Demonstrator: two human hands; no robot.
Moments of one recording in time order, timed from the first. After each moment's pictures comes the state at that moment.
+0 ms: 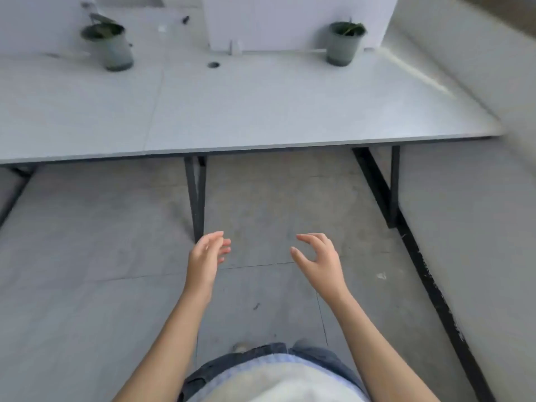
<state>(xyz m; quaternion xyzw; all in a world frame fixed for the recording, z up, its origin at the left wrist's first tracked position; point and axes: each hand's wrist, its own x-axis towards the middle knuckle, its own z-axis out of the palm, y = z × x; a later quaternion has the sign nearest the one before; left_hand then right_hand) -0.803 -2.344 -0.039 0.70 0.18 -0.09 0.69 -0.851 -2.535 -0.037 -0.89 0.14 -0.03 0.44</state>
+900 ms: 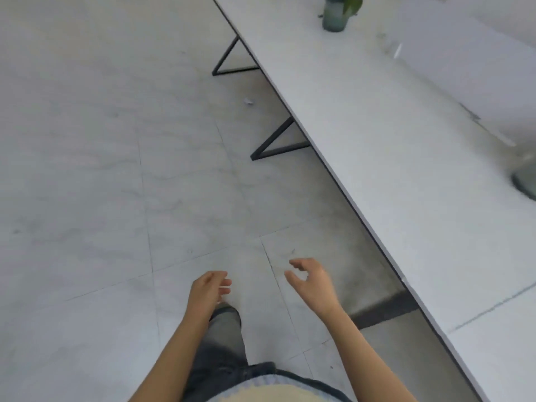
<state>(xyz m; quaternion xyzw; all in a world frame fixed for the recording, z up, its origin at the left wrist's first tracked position) -0.726 -1.963 -0.072 0.41 0.64 0.21 0.61 -0.545 -2.039 -0.061 -0.80 -0.40 0.34 0.29</state>
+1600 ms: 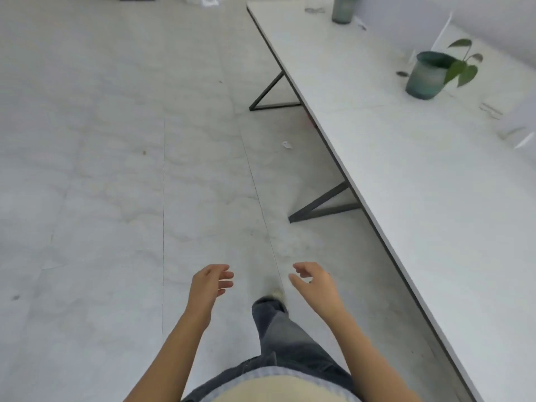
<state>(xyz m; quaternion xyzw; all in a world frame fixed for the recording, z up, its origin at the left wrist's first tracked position) -0.679 -1.493 -0.078 0.37 0.65 0.27 0.61 -0.490 -1.561 -0.083 -0.78 -0.43 0.37 0.28</state>
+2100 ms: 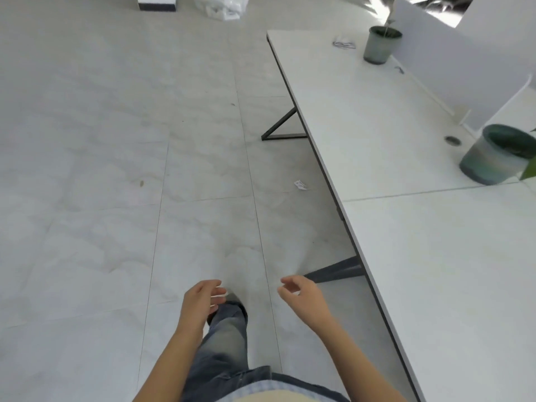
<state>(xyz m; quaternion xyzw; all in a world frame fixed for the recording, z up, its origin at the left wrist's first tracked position) -0.588 -1.194 -0.086 0.32 0.67 0.30 0.60 -0.396 -1.237 -0.086 -0.75 -0.45 0.42 0.24</state>
